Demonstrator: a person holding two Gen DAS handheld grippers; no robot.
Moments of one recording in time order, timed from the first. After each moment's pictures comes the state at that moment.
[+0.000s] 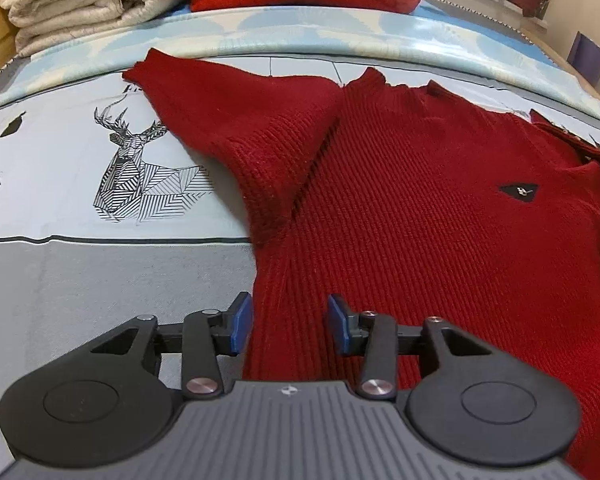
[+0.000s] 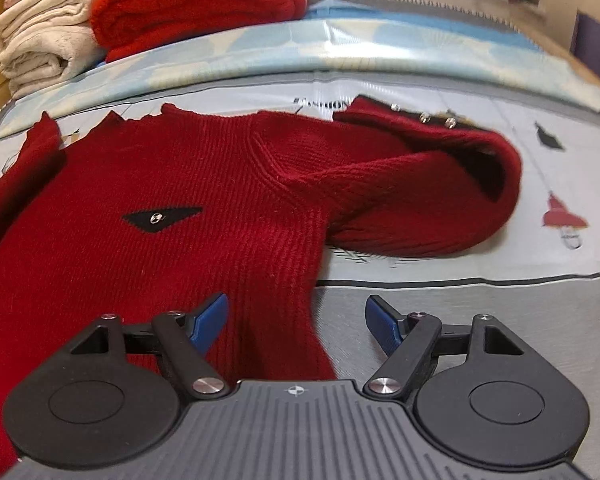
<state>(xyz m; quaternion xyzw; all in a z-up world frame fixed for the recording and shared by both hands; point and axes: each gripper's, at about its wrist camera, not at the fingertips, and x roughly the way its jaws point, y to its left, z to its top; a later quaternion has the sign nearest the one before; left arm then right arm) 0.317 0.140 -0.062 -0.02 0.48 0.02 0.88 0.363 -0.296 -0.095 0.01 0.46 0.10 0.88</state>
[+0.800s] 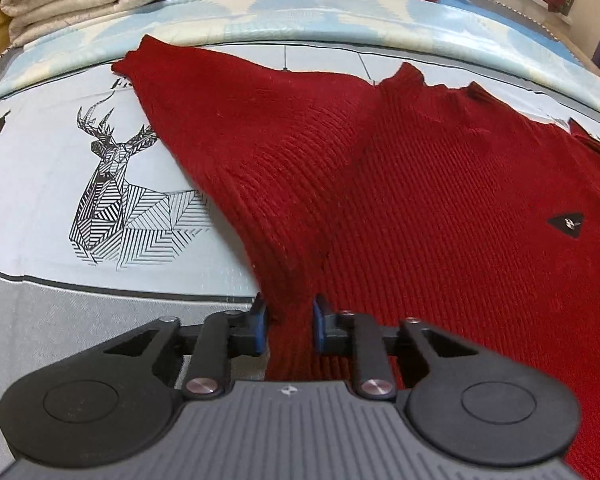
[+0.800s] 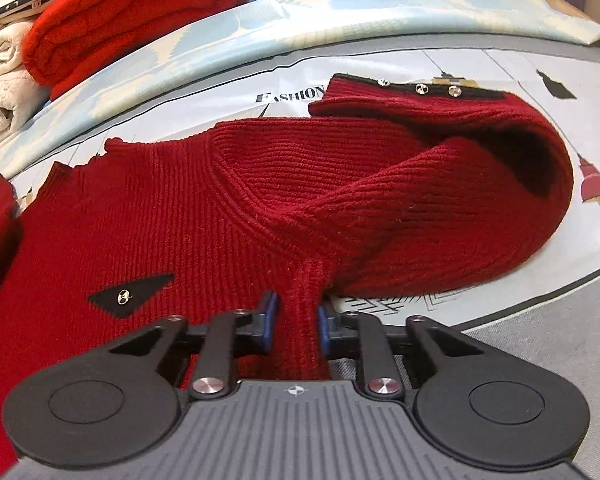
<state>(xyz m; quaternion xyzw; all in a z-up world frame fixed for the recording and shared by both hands) 0.385 0.150 -0.086 -0.01 0.51 0.05 0.86 0.431 -0.286 -0.119 0.09 0.49 0.05 0.87</state>
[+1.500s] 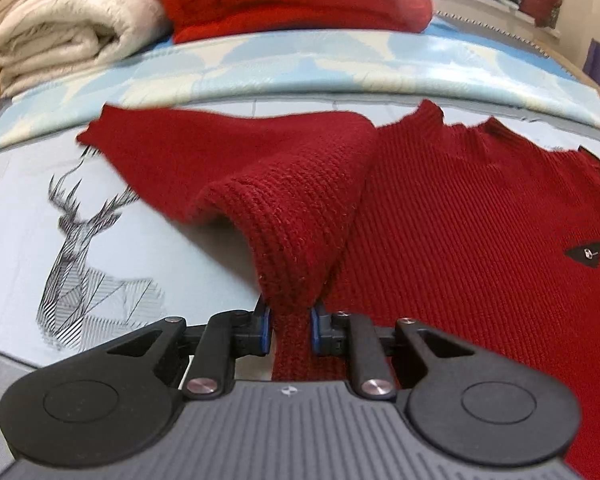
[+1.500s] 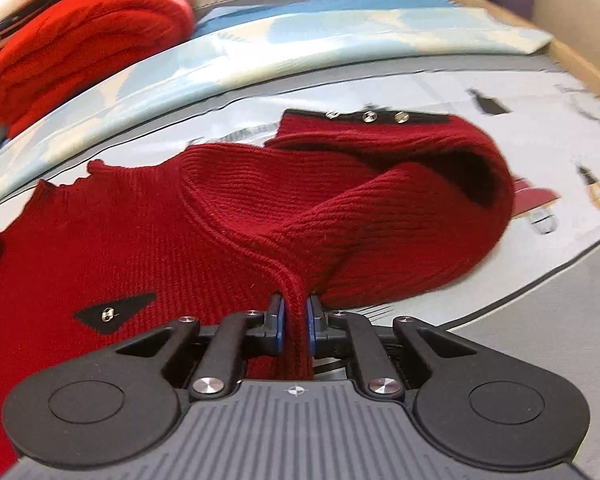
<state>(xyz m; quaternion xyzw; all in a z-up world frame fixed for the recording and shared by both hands) 0.429 0.114 -0.088 0.01 0.44 0.04 0.90 0.426 -0.324 -0.101 0.09 0.45 -0.04 0.89</state>
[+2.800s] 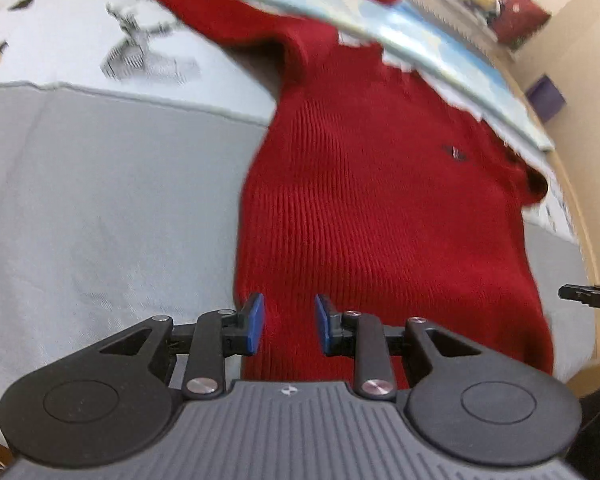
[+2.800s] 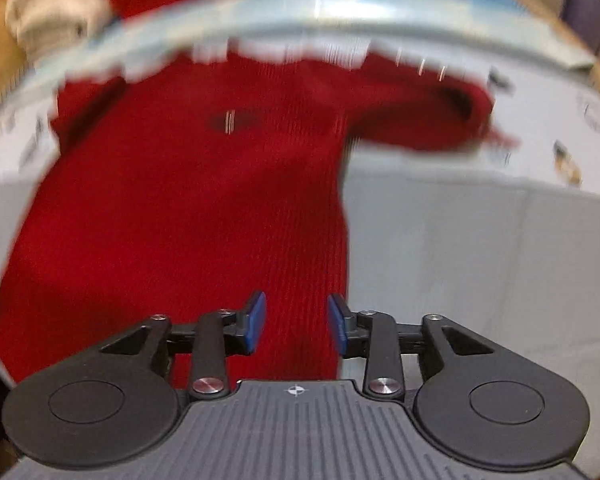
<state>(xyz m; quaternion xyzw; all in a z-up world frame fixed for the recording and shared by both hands) 0.203 0.152 -0.047 -0.16 0.53 -0.05 0.83 0.252 -0.355 -0.036 -0.01 0.53 0.12 0.84</state>
